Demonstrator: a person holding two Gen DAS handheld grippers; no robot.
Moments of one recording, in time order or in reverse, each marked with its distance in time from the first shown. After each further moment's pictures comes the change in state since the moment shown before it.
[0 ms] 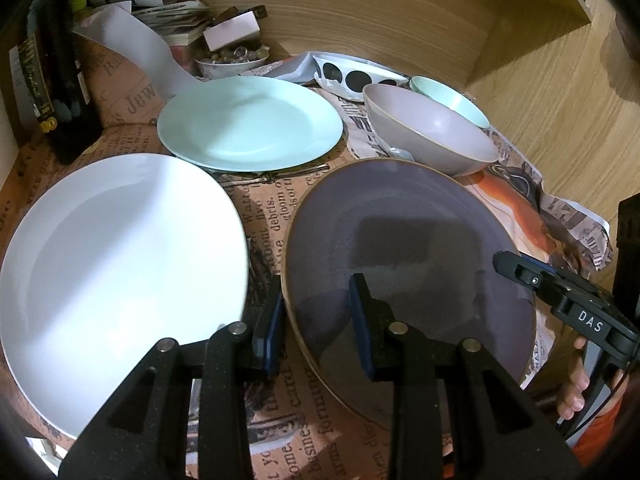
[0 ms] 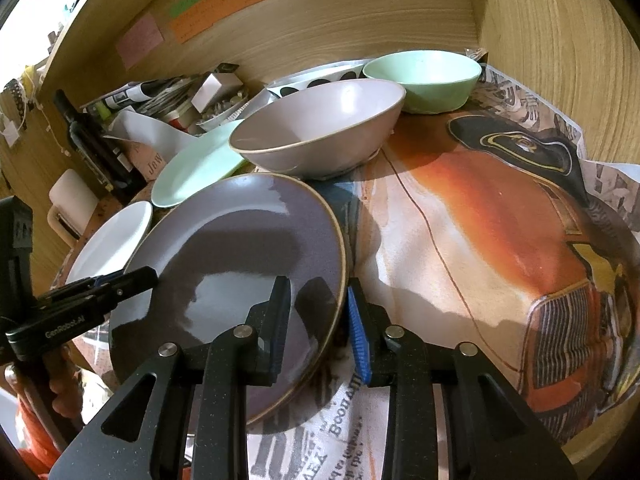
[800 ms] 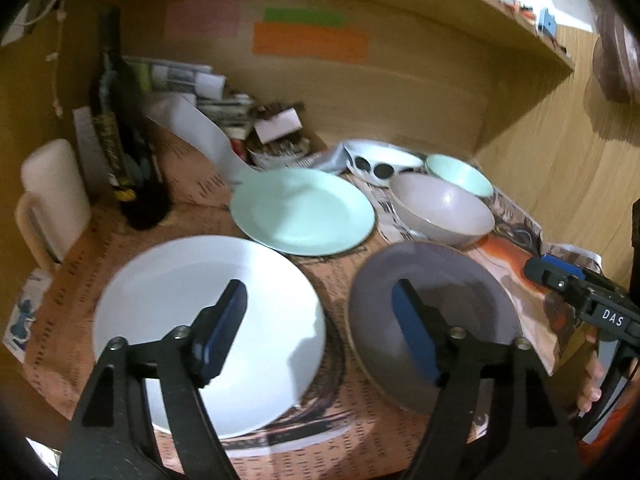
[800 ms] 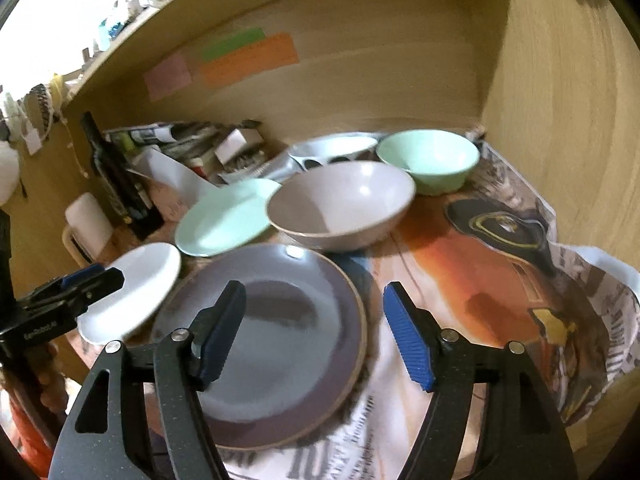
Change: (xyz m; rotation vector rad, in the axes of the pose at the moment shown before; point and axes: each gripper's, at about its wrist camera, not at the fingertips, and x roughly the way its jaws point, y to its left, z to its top) left arm -0.085 0.021 0.005 0.013 -0.265 0.105; right arm -0.045 0.031 0.020 -0.083 -0.182 -0.027
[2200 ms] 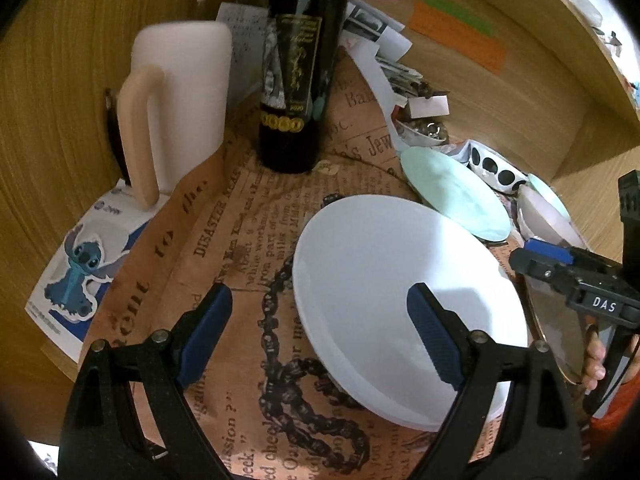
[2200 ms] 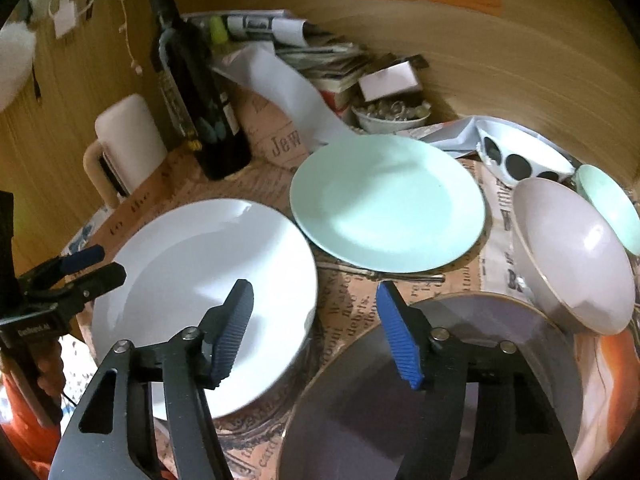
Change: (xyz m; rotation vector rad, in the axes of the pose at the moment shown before) left arm 0.014 0.174 -0.038 -0.217 0.091 0.092; right arm 0.126 0.145 0.014 -0.287 0.242 0.151
